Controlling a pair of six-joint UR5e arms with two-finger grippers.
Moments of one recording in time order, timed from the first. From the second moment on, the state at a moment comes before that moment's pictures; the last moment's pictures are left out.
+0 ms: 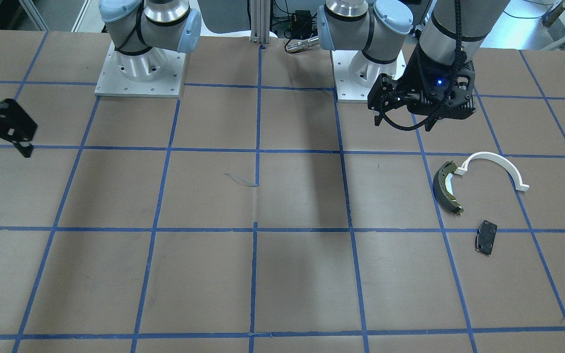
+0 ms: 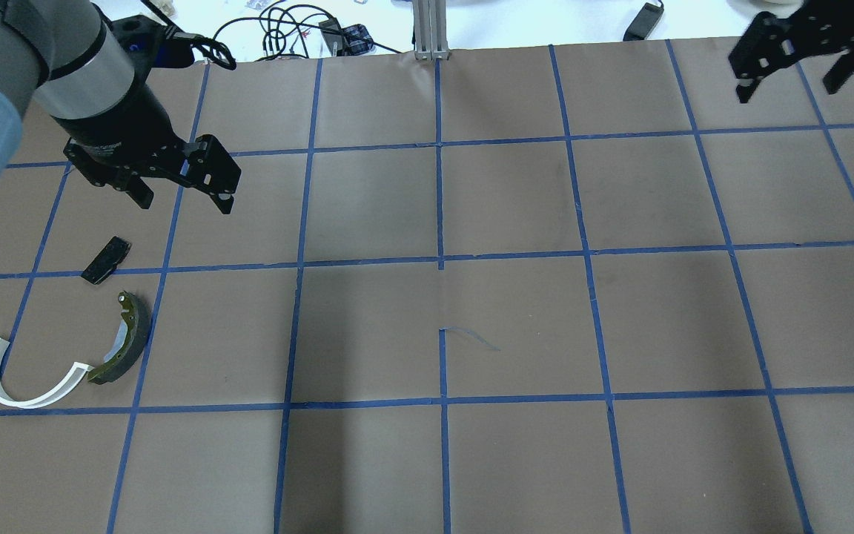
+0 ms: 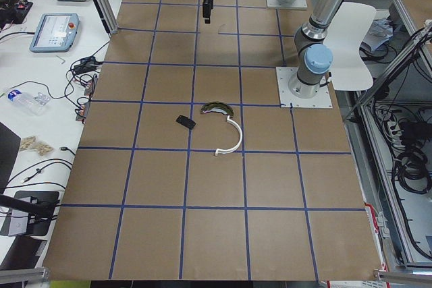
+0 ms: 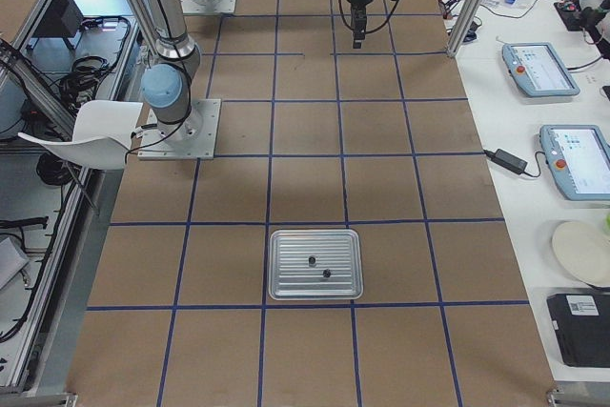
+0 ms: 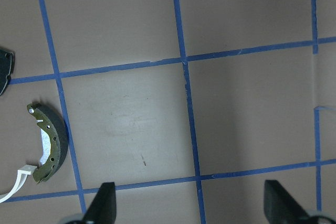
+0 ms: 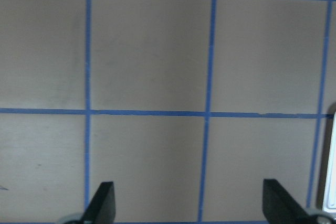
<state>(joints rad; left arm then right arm) -1.53 -1.53 -1.62 -1.58 1.59 0.16 1.27 -1.46 1.40 -1.58 -1.63 -0.37</state>
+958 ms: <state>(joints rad) -1.53 -1.55 -1.62 -1.58 1.62 0.16 0.68 -1.14 1.40 -1.88 -1.61 -1.22</state>
